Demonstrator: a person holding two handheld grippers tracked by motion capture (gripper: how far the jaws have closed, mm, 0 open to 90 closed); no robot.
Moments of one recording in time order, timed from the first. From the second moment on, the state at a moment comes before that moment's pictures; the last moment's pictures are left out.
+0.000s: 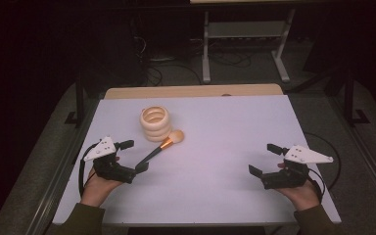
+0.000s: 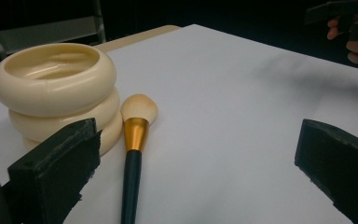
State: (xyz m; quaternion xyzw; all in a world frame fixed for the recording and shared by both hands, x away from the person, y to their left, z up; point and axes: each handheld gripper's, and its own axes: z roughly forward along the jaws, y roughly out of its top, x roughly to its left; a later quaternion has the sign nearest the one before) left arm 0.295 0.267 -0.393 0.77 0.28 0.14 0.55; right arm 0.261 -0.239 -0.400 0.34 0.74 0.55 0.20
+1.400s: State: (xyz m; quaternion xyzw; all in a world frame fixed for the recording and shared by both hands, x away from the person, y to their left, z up) left arm 0.337 0.244 -0.396 0.78 0.29 0.14 0.54; right arm 0.260 -0.238 -0.399 0.34 0.74 0.55 0.19
